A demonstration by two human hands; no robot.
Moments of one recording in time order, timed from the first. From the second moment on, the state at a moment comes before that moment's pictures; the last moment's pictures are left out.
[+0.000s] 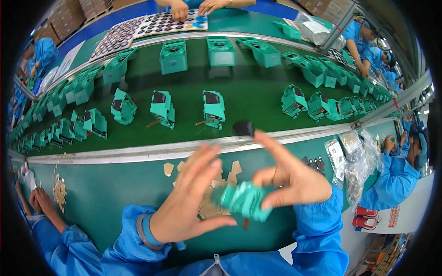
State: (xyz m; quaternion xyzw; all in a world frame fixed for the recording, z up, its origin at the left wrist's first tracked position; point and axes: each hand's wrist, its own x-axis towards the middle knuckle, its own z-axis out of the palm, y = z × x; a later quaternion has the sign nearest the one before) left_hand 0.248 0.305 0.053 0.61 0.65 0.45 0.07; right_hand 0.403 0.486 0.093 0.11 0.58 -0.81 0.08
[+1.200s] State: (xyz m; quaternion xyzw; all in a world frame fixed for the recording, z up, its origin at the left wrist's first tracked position) left_hand 0.315 0.318 0.036 0.25 0.44 0.68 0.54; right_hand 0.416 0.442 0.050 0.16 0.65 -0.70 -0.25
